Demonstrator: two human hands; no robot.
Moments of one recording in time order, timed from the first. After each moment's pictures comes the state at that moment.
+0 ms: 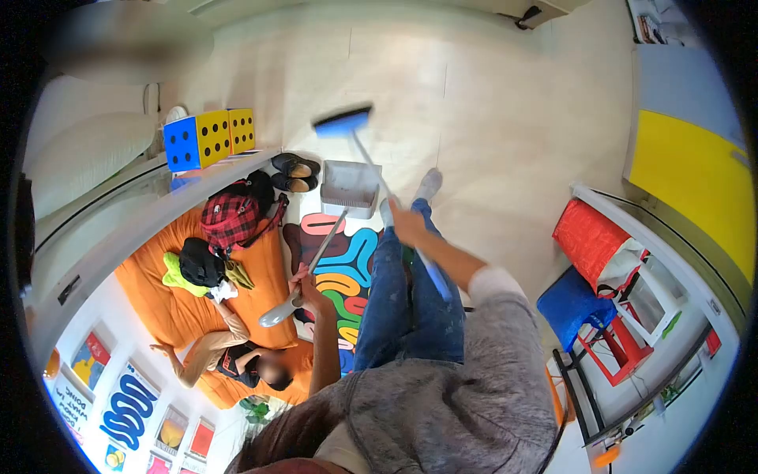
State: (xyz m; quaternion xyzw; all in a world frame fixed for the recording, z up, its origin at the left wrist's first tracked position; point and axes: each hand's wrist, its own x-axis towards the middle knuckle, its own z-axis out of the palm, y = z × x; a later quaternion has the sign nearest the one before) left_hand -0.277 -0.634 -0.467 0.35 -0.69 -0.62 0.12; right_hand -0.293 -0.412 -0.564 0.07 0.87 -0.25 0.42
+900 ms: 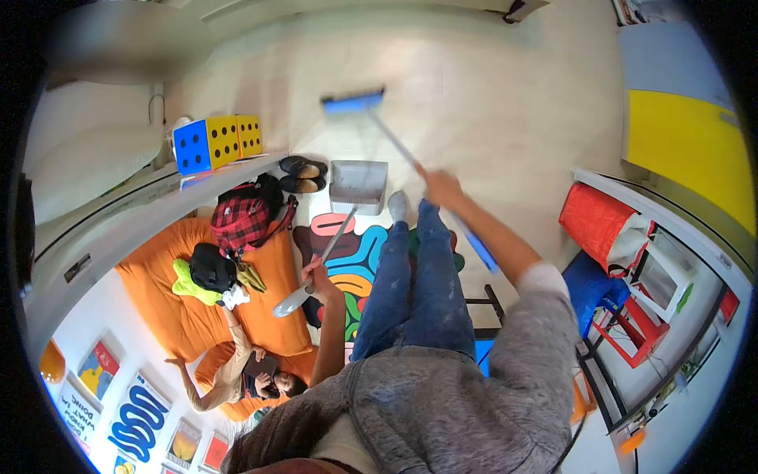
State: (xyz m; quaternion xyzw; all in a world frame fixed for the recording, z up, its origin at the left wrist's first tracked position) left_hand -0.263 -0.666 -0.475 0.29 -0.69 -0.65 0.10; right_hand -0.317 -0.353 -0.518 0.10 0.89 -0.27 0.36
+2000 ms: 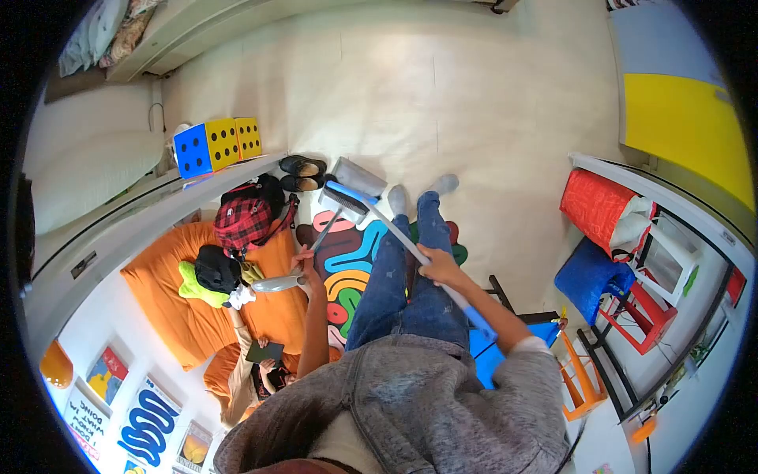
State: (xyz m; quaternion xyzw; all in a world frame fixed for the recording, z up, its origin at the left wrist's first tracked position) left_hand -0.284 -0.704 -0.478 0.13 -0.78 -0.61 0.02; right_hand -0.184 -0.423 -0.431 0.32 0.62 -0.57 0.43
